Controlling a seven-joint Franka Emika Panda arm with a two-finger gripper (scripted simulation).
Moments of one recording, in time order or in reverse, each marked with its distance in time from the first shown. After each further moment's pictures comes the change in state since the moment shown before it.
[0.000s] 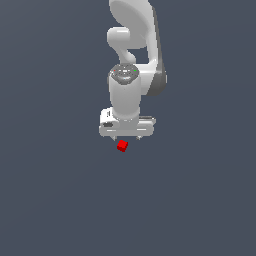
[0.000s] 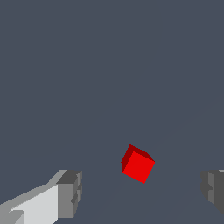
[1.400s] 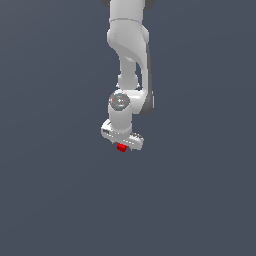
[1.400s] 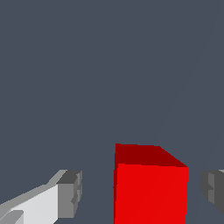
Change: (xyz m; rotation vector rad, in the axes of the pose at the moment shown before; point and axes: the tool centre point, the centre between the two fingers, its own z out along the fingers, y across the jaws) arm -0.041 0.024 0.123 -0.011 0.002 0.407
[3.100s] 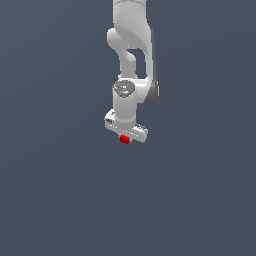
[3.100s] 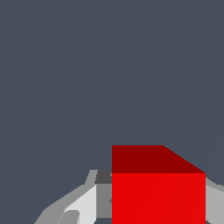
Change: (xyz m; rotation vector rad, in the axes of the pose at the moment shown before) arm -0.025 -0.009 -0.039 0.001 0.000 0.053
